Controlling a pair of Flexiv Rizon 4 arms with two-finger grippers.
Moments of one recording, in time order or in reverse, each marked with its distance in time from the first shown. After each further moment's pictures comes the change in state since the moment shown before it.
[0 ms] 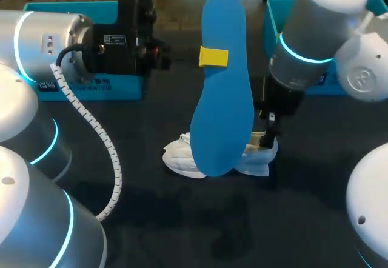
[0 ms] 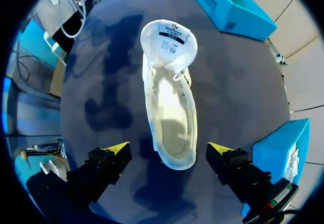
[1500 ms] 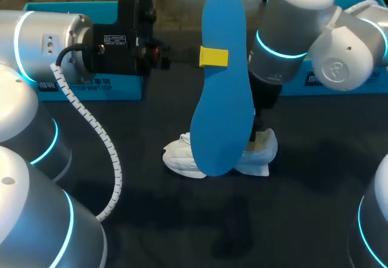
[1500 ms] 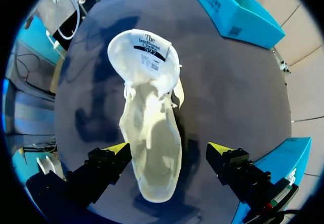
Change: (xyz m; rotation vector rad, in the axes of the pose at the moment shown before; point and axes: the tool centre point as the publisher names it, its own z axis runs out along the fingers) left arm 0.000 0.000 0.000 0.000 0.000 0.000; right arm -0.029 0.039 0.028 -0.020 0.013 -0.058
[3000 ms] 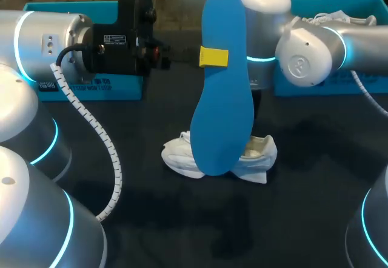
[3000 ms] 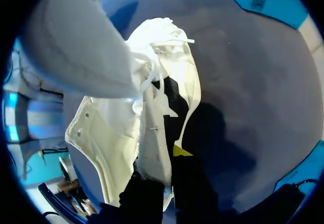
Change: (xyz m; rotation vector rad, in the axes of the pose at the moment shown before) left arm 0.000 0.000 0.000 0.000 0.000 0.000; right arm 0.010 0.005 0.066 0.080 0.253 0.083
